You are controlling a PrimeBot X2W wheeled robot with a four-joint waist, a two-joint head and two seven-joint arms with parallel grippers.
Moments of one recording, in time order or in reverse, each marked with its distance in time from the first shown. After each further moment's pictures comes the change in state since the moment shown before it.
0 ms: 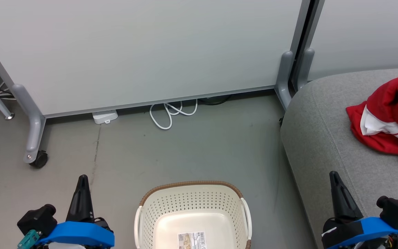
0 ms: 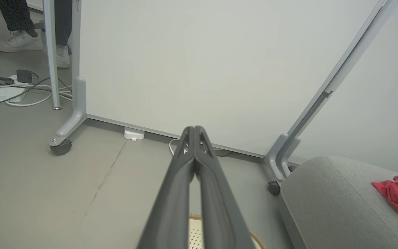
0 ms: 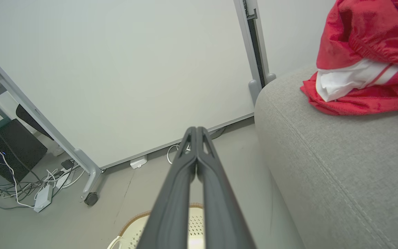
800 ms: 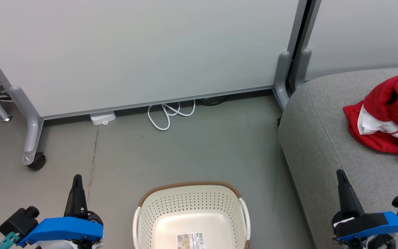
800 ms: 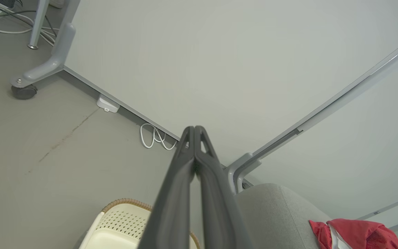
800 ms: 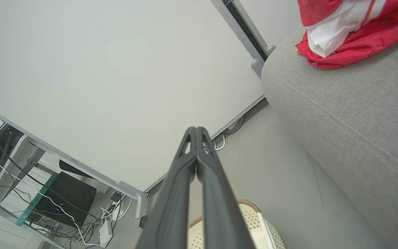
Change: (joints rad) left arm -0.012 0.000 0.020 -0.017 -0.380 0.000 0.091; right arm -0.013 0.003 -0.028 0.000 0.374 0.000 0.092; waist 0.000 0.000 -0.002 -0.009
